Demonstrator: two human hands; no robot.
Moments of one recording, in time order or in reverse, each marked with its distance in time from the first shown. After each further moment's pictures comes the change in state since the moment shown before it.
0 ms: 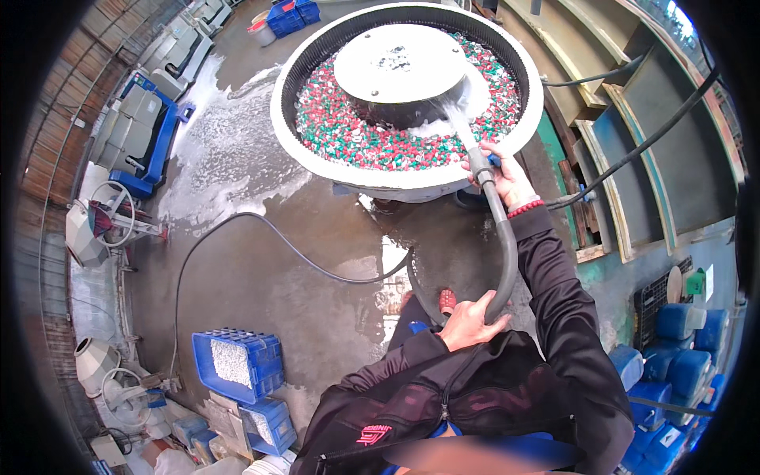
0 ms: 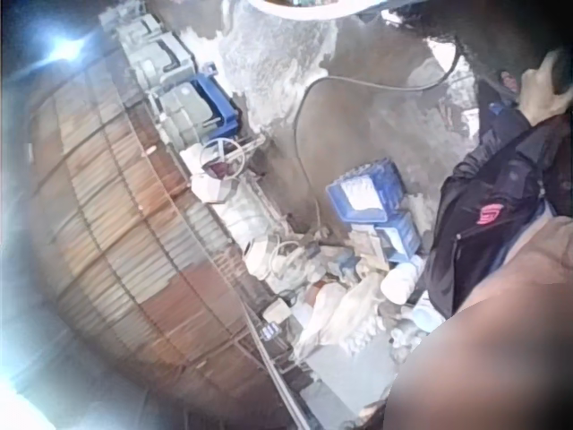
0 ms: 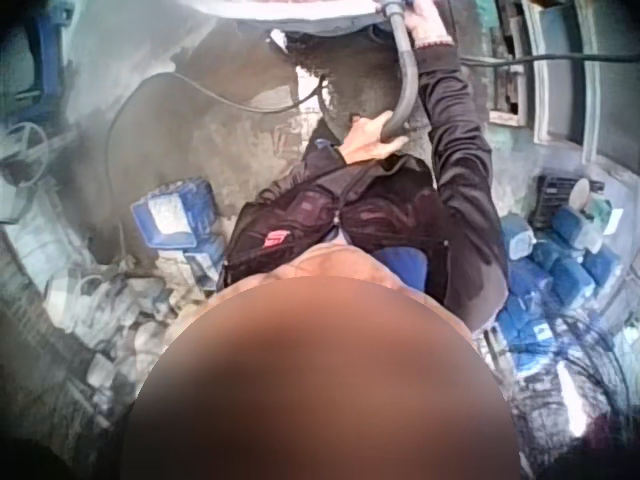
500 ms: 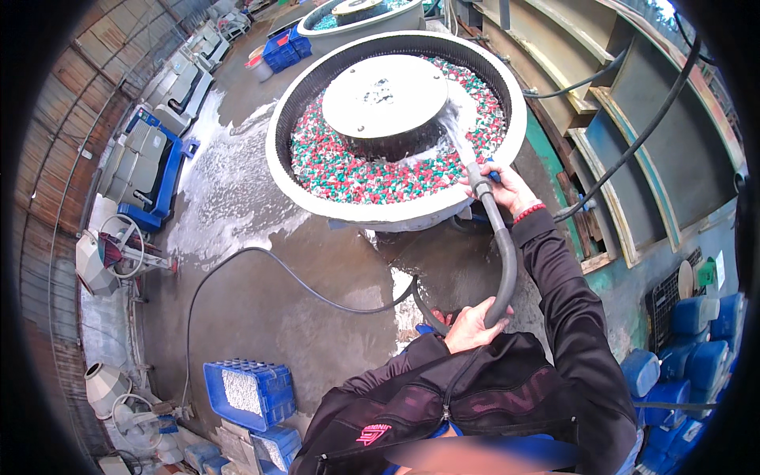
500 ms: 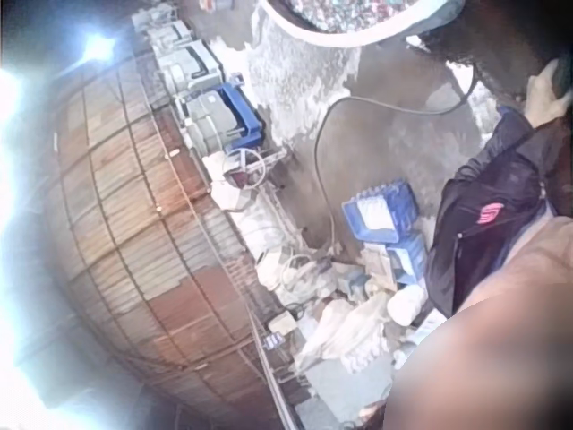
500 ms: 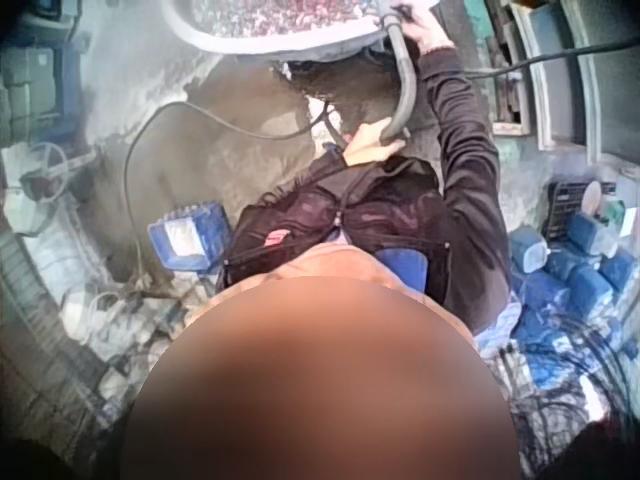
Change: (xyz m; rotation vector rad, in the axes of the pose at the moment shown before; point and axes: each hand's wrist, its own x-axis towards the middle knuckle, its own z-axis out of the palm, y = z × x) left_hand 0.059 0.005 0.013 -0.205 -0.136 -0.073; right_hand 0.012 -0.067 -0.031 0.069 -0.149 0.032
